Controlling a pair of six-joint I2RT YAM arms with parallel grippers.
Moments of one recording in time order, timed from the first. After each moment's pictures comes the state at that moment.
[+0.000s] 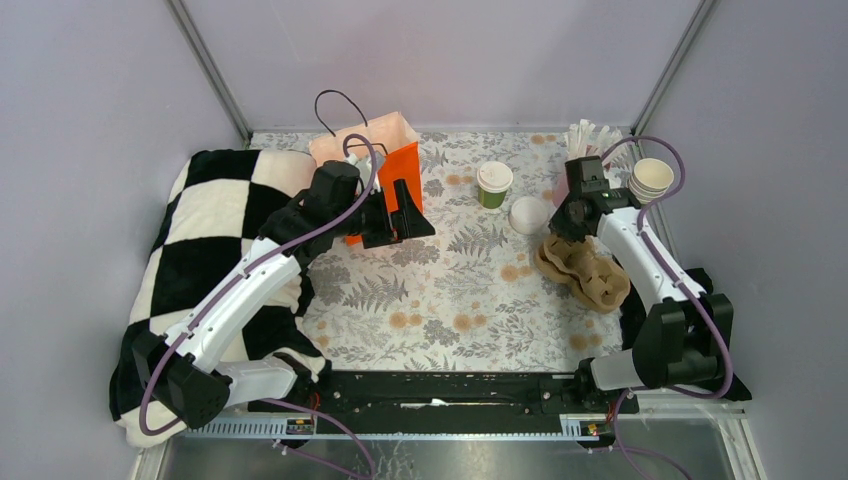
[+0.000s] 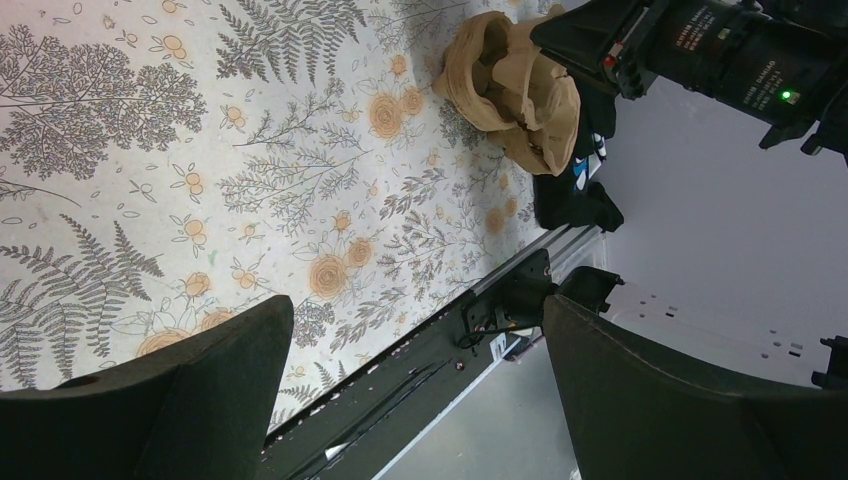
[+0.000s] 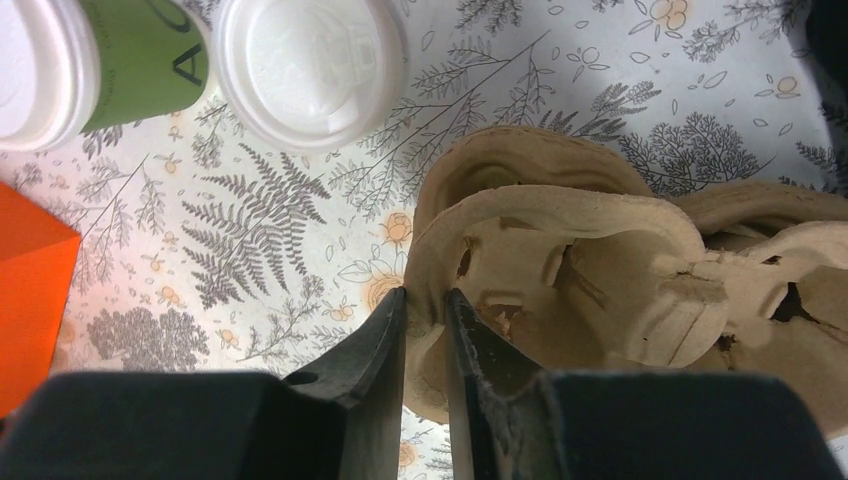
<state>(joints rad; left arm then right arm) -0.57 1.21 1.21 -0.60 0.37 -0.74 0.16 1.42 1.15 -0.78 0.18 0.74</state>
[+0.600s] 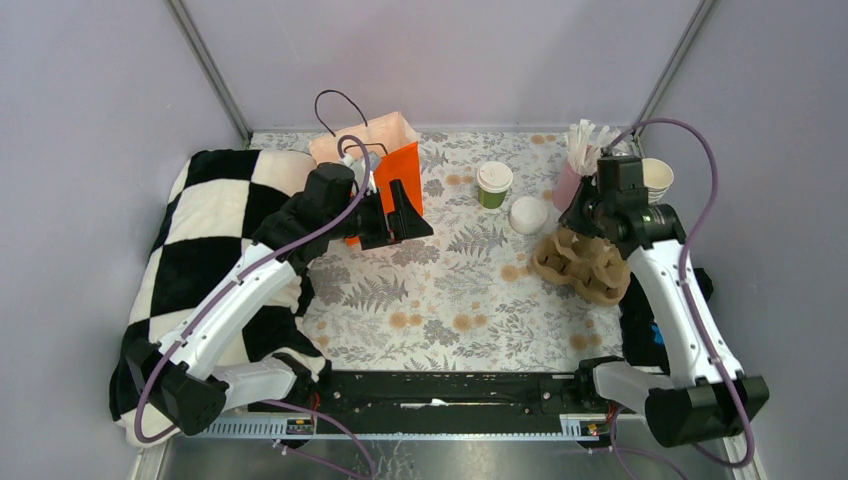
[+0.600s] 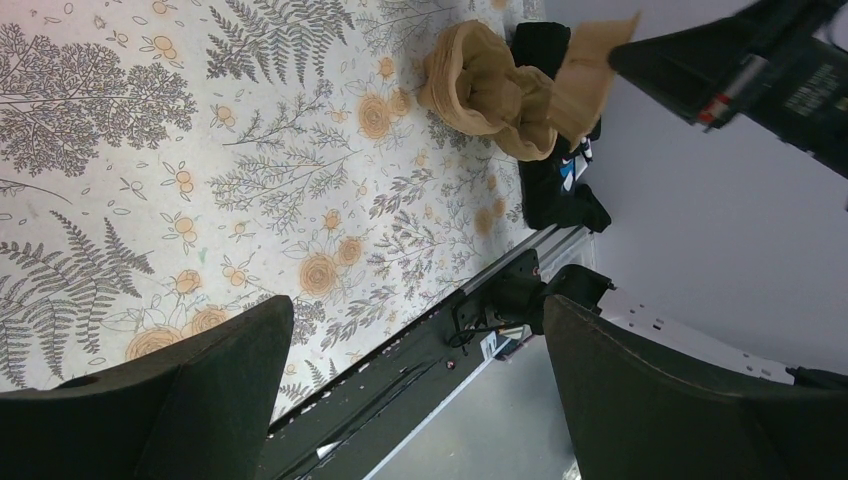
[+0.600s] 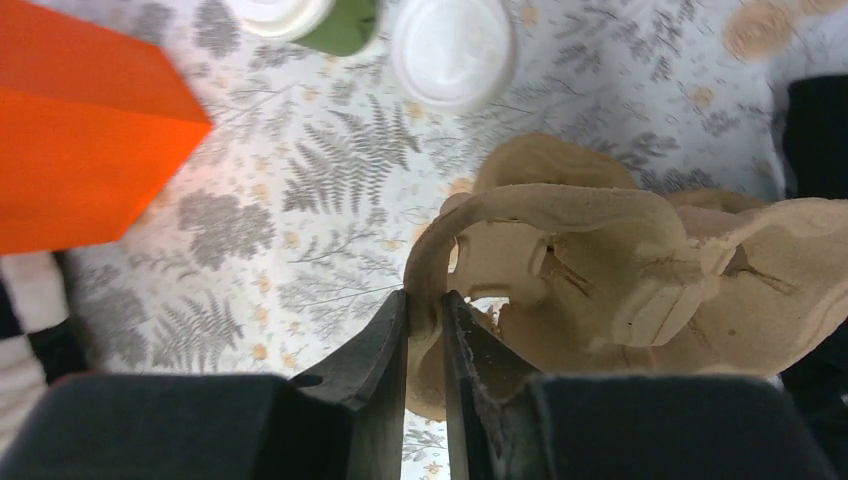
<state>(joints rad) -0.57 1.17 1.20 -0.60 0.37 -0.76 0.16 1.16 1.22 -0.89 0.04 0.50</state>
